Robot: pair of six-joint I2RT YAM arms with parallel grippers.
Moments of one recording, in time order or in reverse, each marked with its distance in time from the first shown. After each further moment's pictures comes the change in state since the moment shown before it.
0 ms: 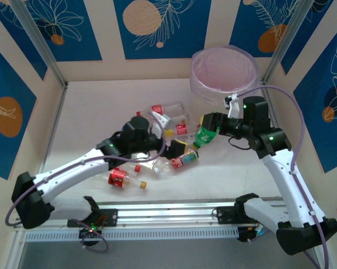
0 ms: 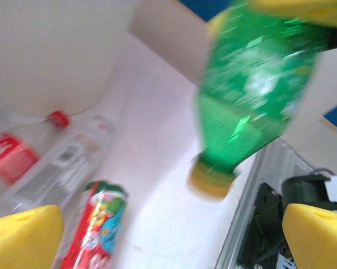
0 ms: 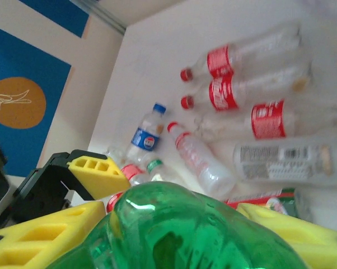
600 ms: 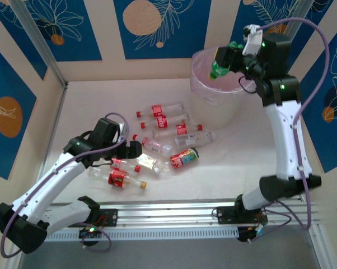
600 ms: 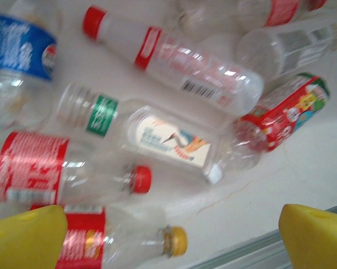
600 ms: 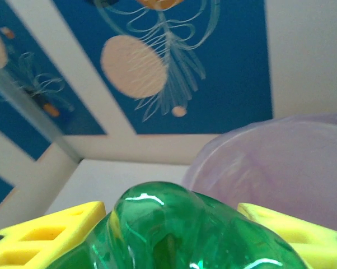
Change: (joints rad) left arm 0.303 -0.187 0.002 -0.792 -0.154 -0.182; right arm -0.142 0.546 0.818 0.031 0.216 -0.225
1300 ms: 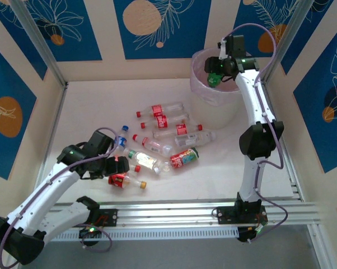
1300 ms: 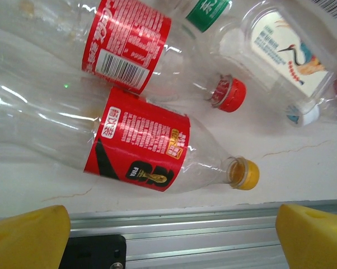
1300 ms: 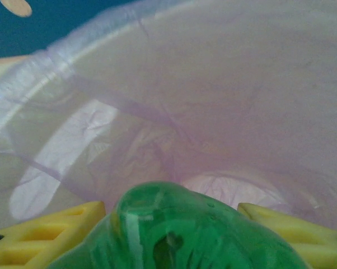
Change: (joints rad) left arm 0.033 -0.110 -0.101 -0.246 -0.029 -0.132; right arm 0.011 0.533 0.248 -0.175 0.195 -0.083
